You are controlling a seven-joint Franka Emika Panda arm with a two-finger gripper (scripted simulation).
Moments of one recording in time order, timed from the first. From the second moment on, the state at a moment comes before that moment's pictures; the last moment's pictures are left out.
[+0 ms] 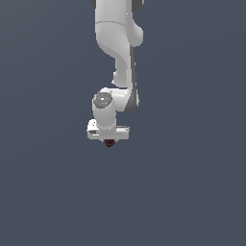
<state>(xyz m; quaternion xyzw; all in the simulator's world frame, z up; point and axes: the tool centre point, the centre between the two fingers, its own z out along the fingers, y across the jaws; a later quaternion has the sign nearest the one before) -0.036 -0.072 0.029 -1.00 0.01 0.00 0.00</state>
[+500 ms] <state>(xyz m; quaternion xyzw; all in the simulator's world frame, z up) -0.025 -0.056 0.052 -1.00 0.01 0.00 0.00</state>
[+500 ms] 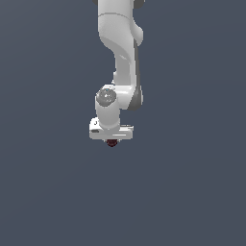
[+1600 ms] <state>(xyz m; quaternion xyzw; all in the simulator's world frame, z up) 0.063 0.056 0.217 -1.00 0.01 0.00 0.00</state>
